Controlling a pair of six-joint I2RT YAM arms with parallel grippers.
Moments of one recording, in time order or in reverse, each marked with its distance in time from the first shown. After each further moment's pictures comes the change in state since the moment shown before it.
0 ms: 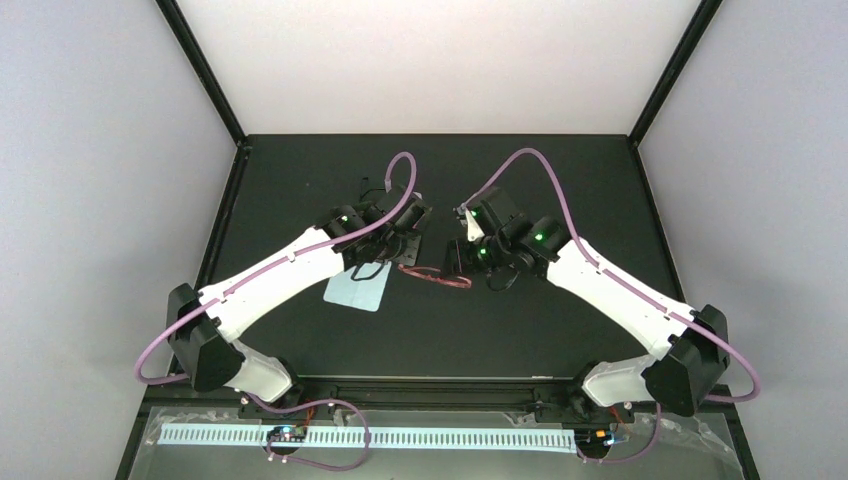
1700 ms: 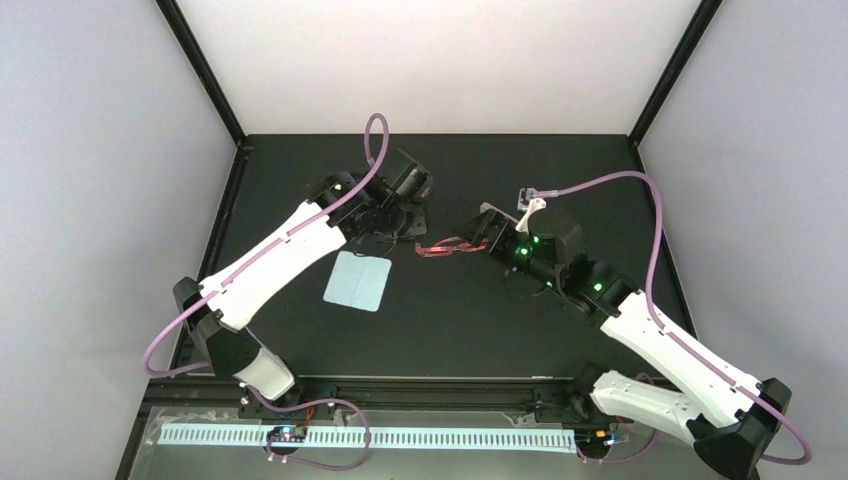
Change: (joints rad) left arm 0.025 0.095 0.325 -0.216 0.109 -0.356; right arm -0.012 -0.397 -0.267 0.418 0.245 0.438
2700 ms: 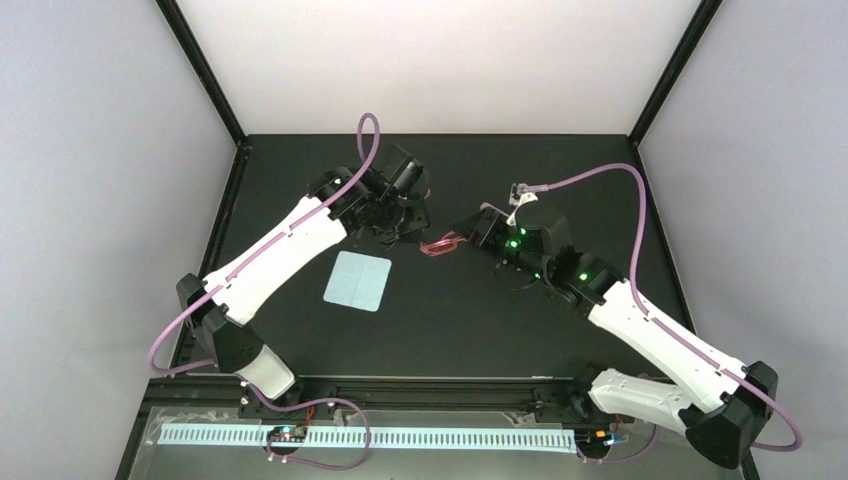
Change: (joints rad) left arm 0.046 0.032 0.024 0.000 0.132 -0.116; right arm 0.000 0.072 0.011 0.043 0.019 0.014
